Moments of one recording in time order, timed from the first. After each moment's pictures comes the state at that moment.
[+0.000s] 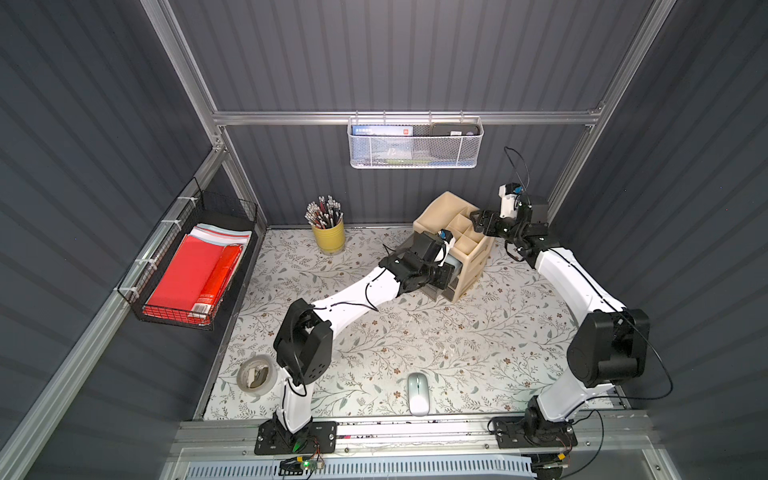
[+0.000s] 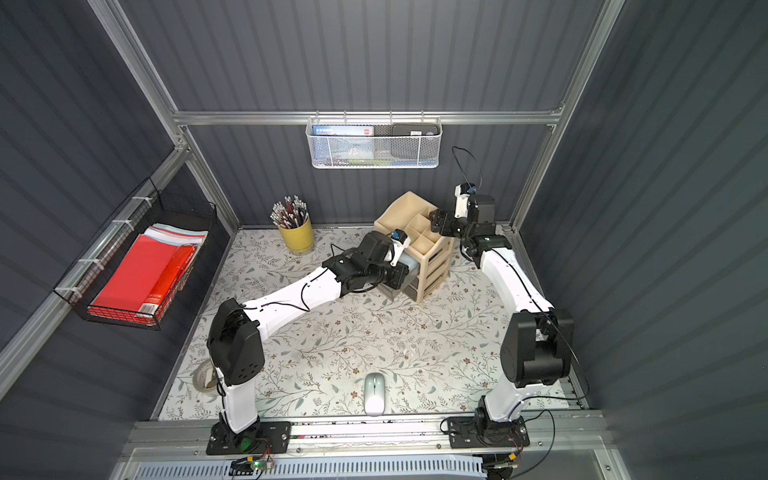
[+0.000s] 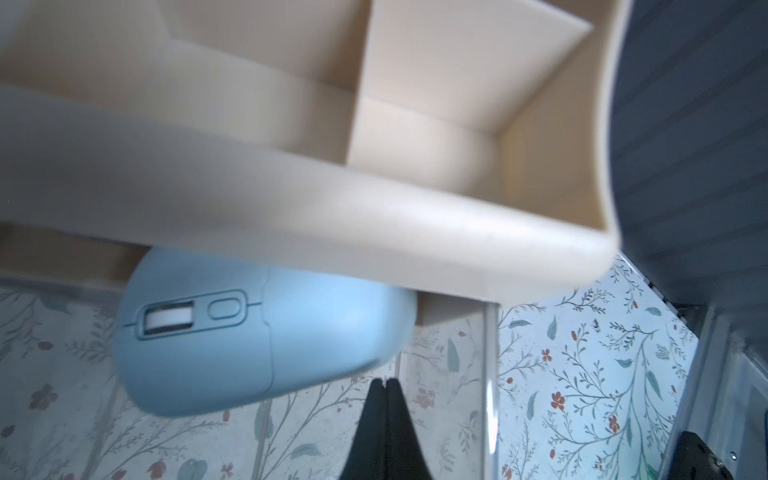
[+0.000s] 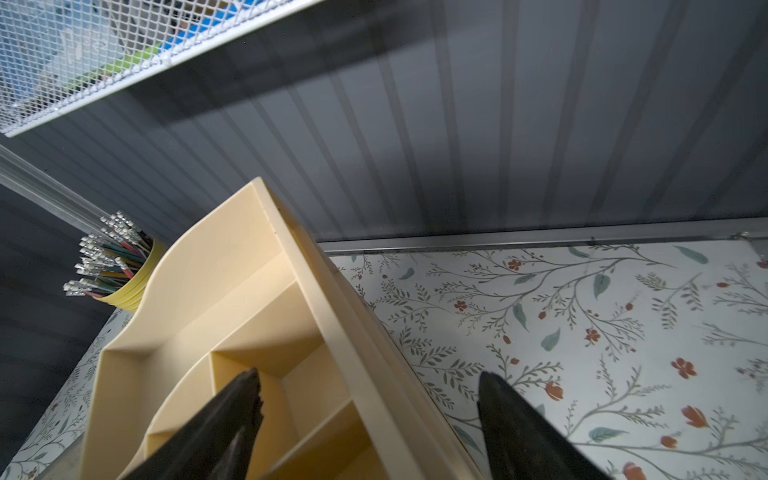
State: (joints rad) left arm -0.80 1.92 1.69 -0.44 0.11 -0.27; right arm 0.13 1.70 1.44 -0.19 -0.26 0.23
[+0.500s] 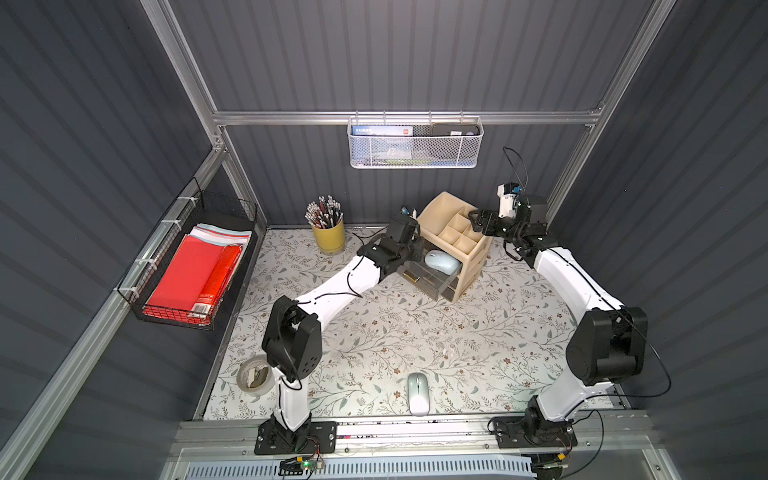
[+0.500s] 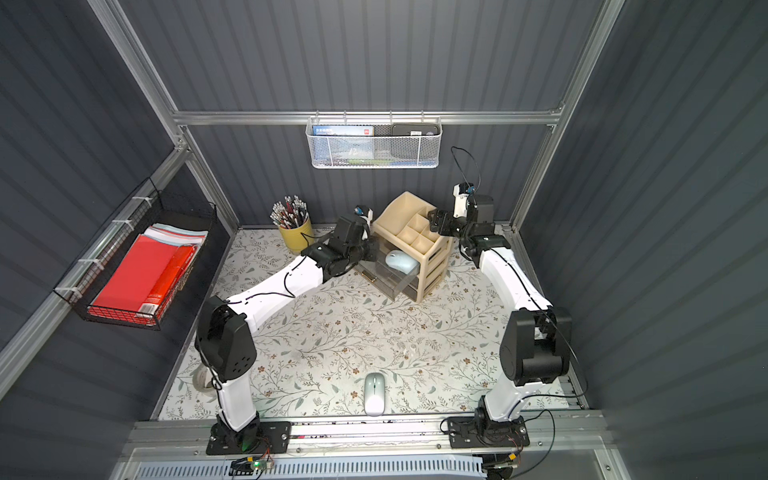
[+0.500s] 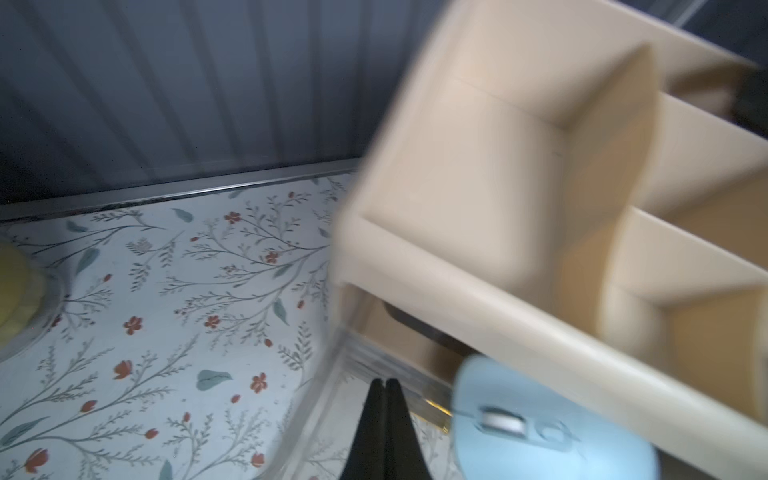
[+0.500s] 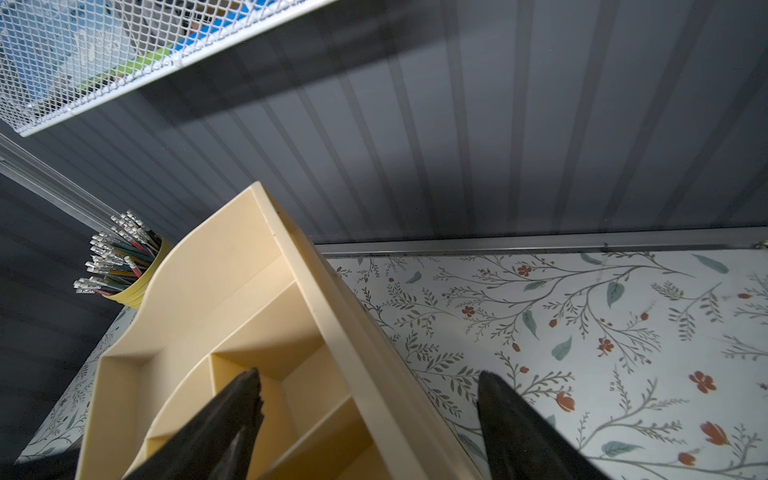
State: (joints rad) left arm -0.63 1.94 1.75 -0.37 -0.14 -0.35; right arm 0.13 1.71 1.44 -0.18 -0.27 0.23
